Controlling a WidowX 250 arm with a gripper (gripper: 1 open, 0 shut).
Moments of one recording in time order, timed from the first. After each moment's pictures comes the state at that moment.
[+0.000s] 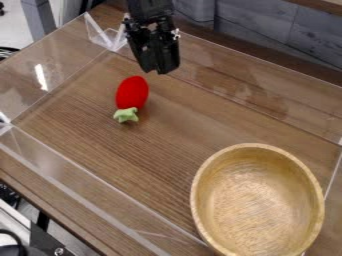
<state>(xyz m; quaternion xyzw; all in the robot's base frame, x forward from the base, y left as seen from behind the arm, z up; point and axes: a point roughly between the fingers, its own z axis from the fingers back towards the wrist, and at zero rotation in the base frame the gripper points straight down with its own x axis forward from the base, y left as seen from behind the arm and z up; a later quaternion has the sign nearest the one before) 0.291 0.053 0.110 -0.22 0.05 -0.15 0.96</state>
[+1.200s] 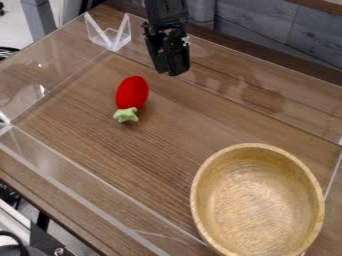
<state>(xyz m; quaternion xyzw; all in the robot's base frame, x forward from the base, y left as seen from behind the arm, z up) 0.324 0.063 0.082 -0.22 0.07 -0.18 0.96</state>
